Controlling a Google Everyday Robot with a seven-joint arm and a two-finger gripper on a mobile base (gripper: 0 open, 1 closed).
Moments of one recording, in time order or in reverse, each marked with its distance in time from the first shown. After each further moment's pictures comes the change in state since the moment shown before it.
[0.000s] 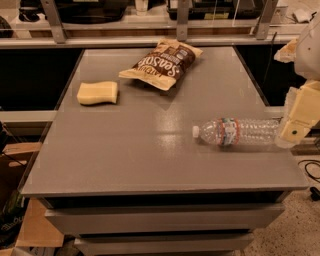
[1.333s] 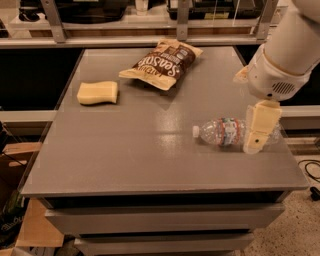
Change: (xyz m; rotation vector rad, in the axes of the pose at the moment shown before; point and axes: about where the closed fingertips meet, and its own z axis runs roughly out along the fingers) arm -0.026 -0.009 0.084 -0.114 -0.007 -0.149
